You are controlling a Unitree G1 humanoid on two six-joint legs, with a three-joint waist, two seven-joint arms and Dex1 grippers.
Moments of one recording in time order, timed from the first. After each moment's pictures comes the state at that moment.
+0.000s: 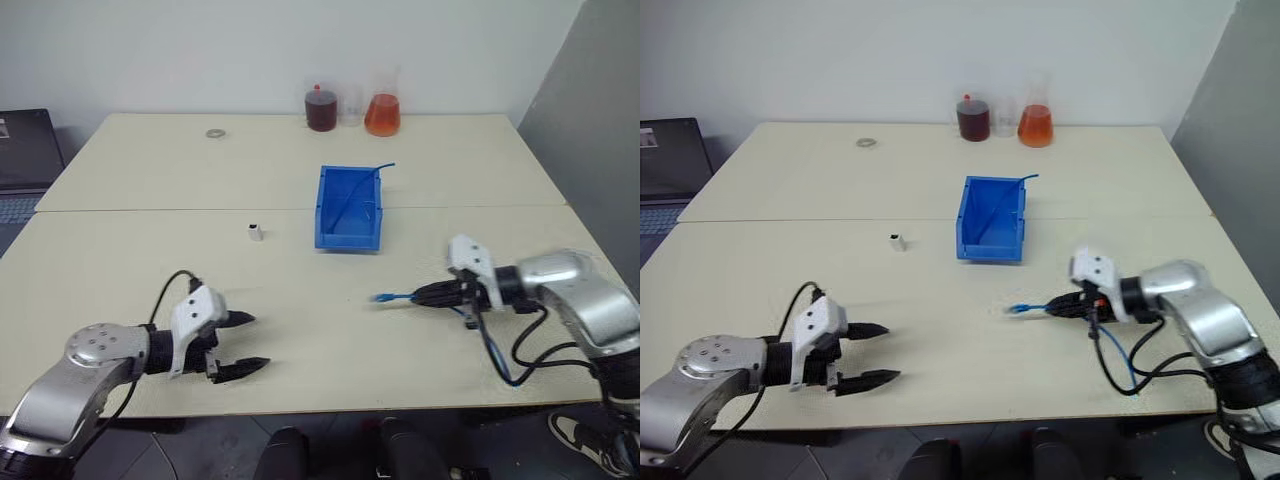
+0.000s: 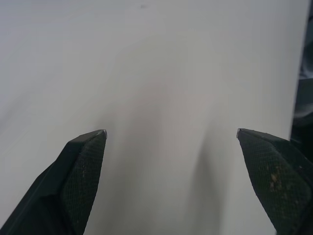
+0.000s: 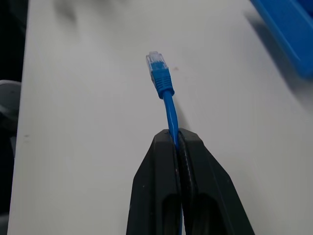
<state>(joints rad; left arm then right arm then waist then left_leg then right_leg) 0.11 0.91 0.15 -0.32 -0.43 0.49 -1.04 -0.54 -0.76 0.30 -0.15 0.29 0.52 1.22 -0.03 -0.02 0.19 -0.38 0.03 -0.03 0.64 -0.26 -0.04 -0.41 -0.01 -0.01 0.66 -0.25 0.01</state>
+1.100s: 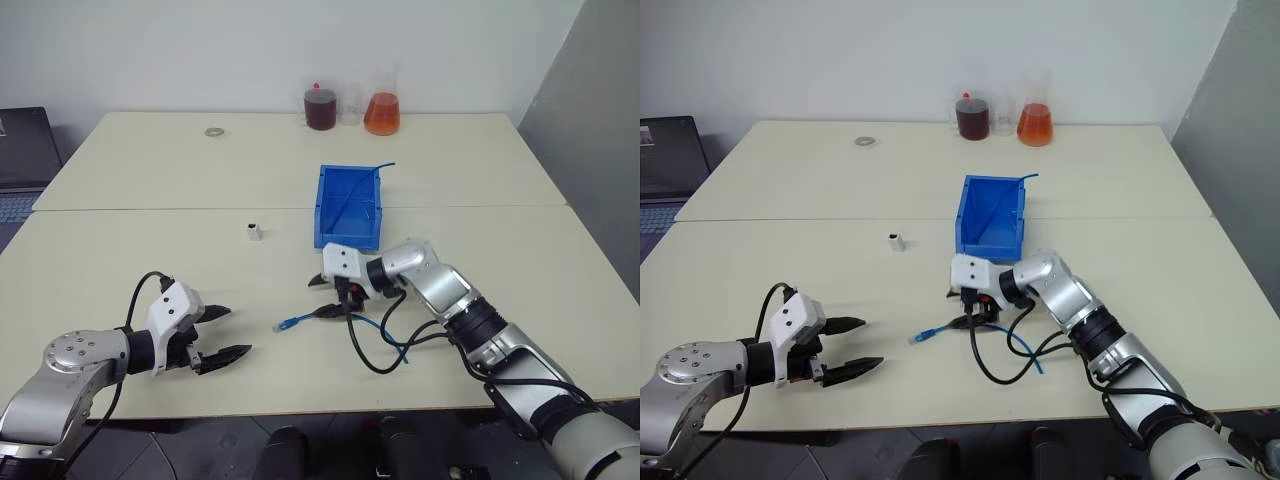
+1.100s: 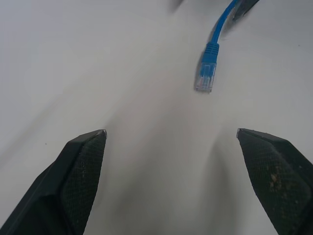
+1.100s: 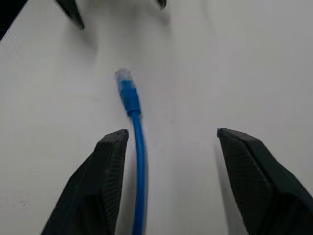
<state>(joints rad) 0.10 0.89 0.18 -0.23 -0.42 0.43 -1.02 -0.85 -0.26 0.48 0.35 0.04 0.29 1.16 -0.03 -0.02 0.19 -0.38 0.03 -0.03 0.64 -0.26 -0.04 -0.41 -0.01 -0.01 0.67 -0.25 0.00</state>
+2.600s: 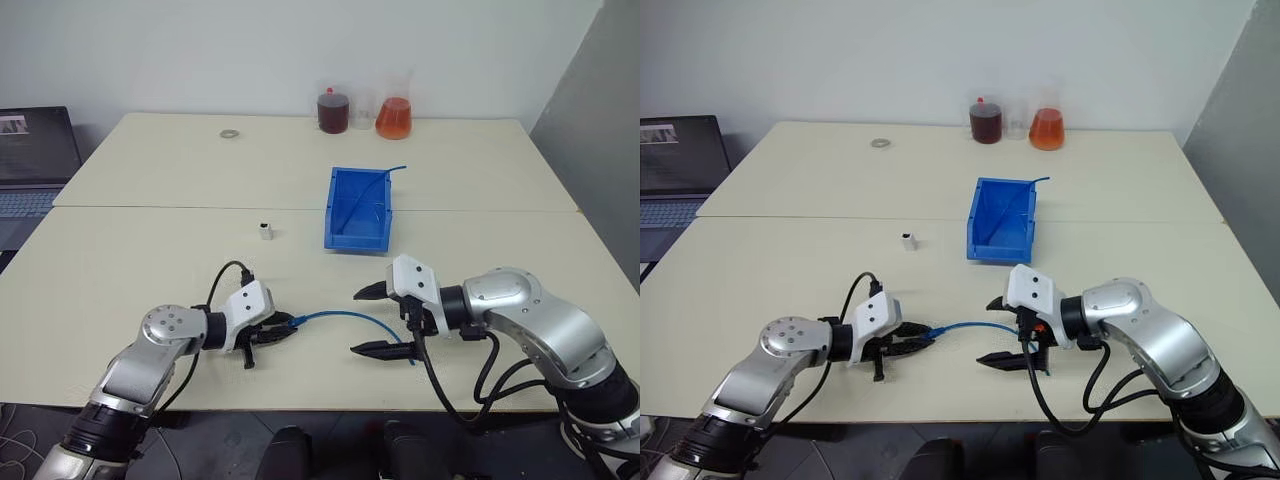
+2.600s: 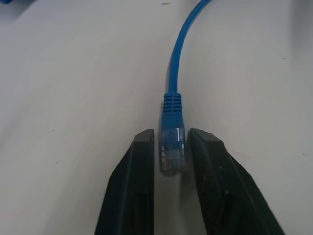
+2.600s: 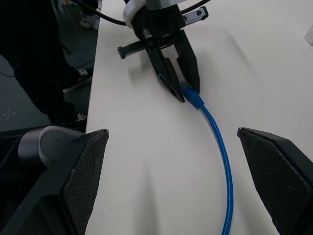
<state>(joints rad) -0.16 0.74 -0.16 -0.12 -0.18 0.31 -1.05 -0.48 -0.64 0.30 -0.54 0.41 0.86 0.97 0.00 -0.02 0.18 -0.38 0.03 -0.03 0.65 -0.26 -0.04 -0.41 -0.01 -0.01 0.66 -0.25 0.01</state>
